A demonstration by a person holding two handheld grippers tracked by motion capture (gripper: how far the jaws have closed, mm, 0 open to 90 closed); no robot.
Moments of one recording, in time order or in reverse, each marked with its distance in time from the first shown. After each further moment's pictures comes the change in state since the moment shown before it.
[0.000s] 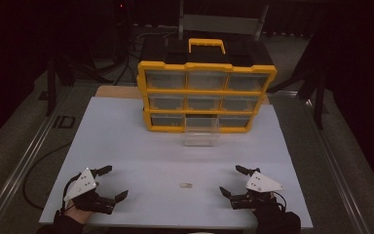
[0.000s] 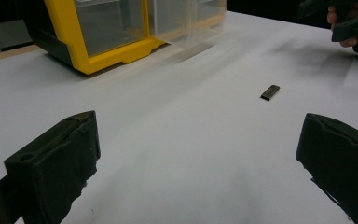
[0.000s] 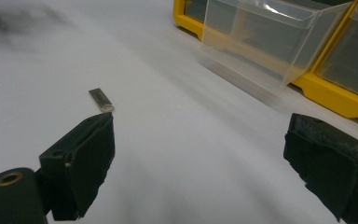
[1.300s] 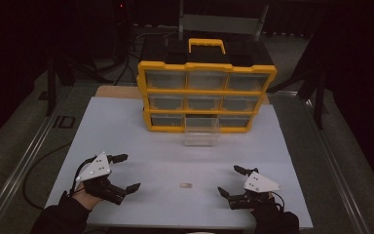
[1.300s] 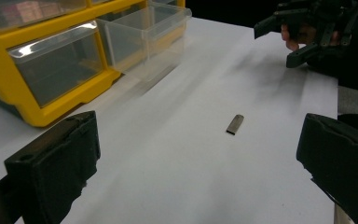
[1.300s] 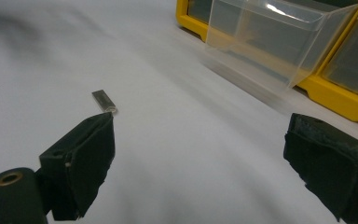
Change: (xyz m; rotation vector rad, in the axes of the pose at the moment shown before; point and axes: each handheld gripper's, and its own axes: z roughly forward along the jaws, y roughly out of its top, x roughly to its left) left arm -0.004 0.066 0.025 0.054 -0.157 0.076; right arm 0.004 0.002 0.003 0.001 0.005 0.000
